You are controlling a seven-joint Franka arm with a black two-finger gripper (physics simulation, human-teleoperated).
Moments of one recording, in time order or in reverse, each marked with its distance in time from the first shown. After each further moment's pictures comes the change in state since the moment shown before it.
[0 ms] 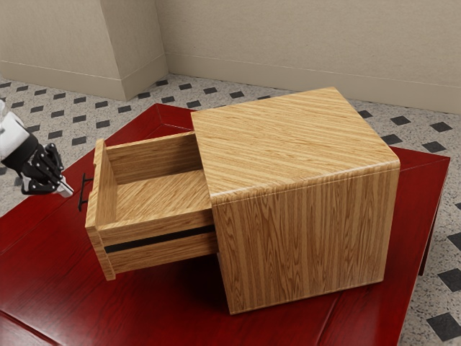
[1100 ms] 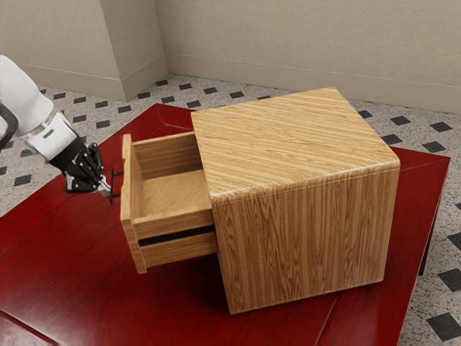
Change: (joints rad) arm -0.149 0.196 0.040 0.044 -0.057 0.149 0.007
